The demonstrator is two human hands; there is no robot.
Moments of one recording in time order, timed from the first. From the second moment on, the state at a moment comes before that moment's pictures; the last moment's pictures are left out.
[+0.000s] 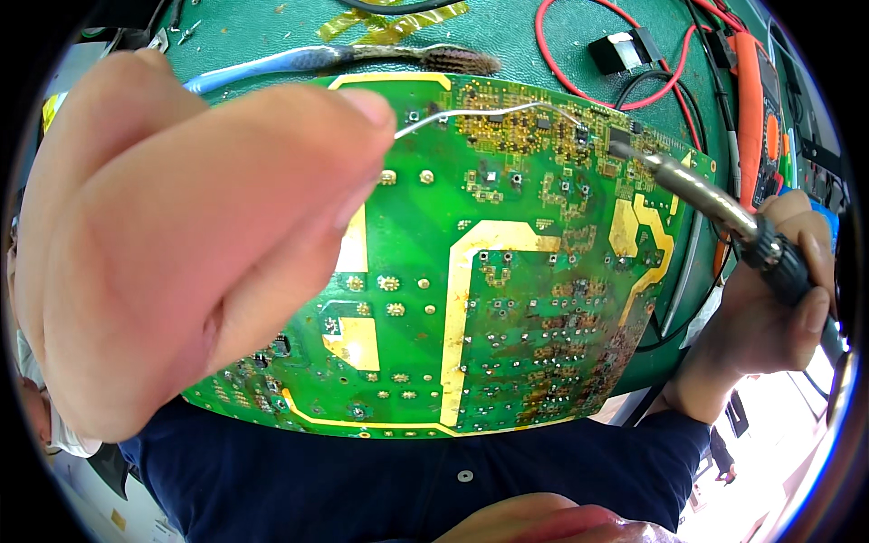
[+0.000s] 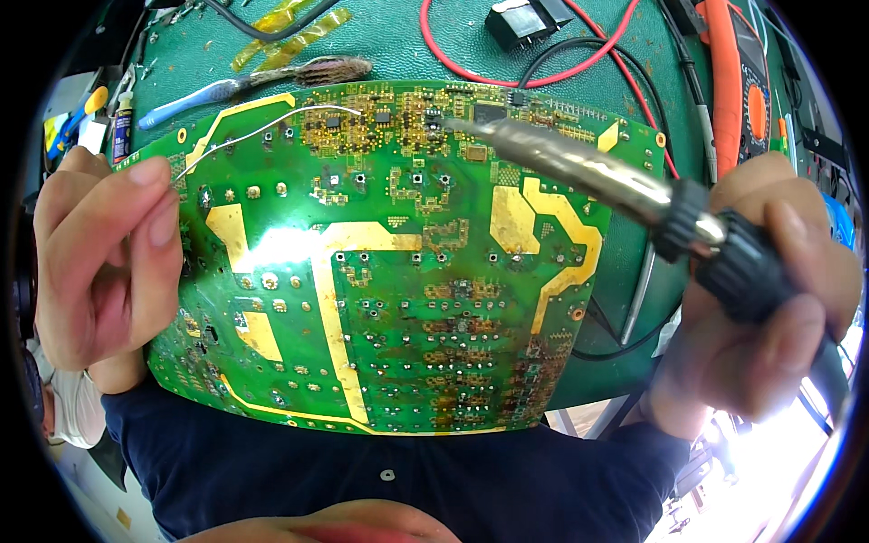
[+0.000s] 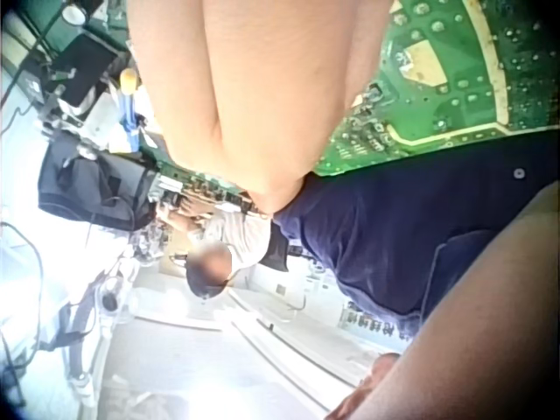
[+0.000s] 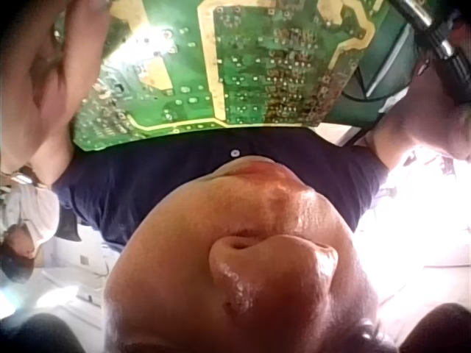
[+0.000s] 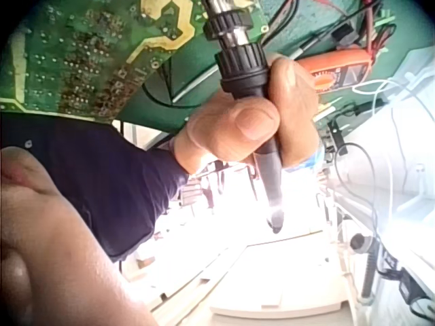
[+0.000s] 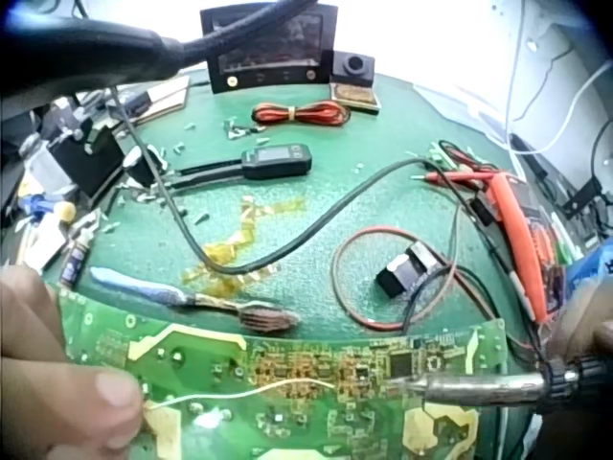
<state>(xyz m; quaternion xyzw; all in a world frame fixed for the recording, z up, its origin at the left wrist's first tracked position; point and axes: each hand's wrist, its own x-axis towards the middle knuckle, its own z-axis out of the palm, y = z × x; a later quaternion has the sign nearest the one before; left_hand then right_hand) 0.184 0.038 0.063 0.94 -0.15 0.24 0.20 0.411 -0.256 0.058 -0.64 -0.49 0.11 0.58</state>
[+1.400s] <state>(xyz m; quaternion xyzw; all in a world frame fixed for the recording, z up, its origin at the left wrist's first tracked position) 0.188 0.040 0.058 0.94 -0.16 0.22 0.21 0.398 -0.245 0.060 -0.66 -0.60 0.04 0.45</state>
